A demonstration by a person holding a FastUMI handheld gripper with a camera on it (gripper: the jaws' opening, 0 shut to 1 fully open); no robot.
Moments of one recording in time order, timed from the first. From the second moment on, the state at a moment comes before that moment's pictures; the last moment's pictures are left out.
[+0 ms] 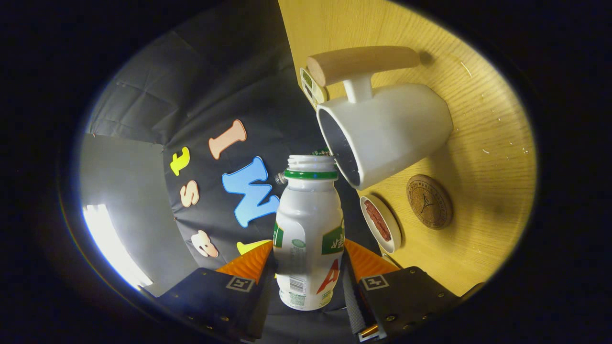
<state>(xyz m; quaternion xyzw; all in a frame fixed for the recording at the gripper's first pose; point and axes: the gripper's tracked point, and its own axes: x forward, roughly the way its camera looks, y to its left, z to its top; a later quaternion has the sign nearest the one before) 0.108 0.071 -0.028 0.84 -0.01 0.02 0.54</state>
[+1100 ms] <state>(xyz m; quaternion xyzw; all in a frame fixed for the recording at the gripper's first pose) 0.104 0.063 -0.037 0.84 -0.01 0.01 0.53</state>
